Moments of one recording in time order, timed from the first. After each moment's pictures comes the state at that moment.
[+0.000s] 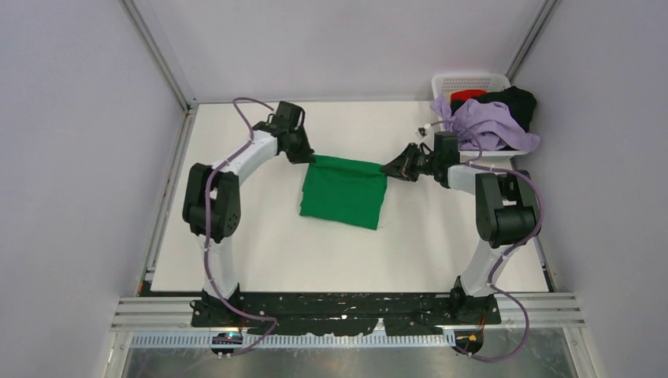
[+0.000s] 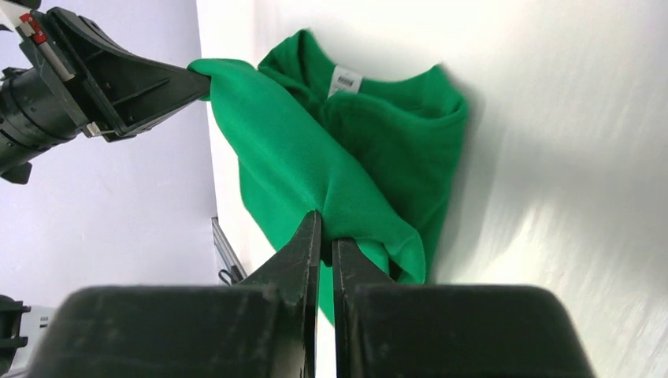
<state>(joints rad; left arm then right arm) -0.36 1.94 1.56 -0.55 0.10 -0.65 0.07 1.78 0.94 0.19 -0.81 0.71</state>
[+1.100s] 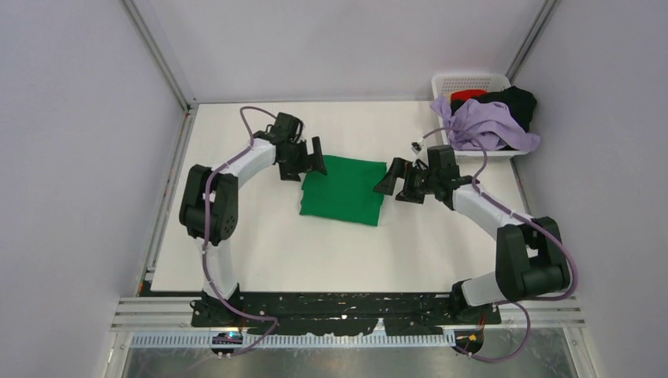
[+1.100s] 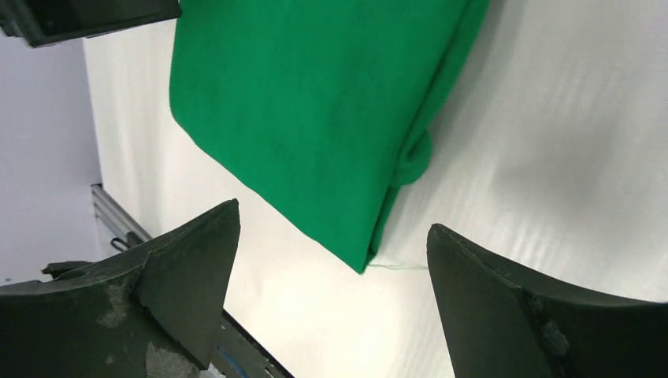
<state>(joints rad) -0.36 1.92 1.45 -0.54 0.24 -0.51 0.22 1.47 0.81 -0.11 -0.56 0.51</state>
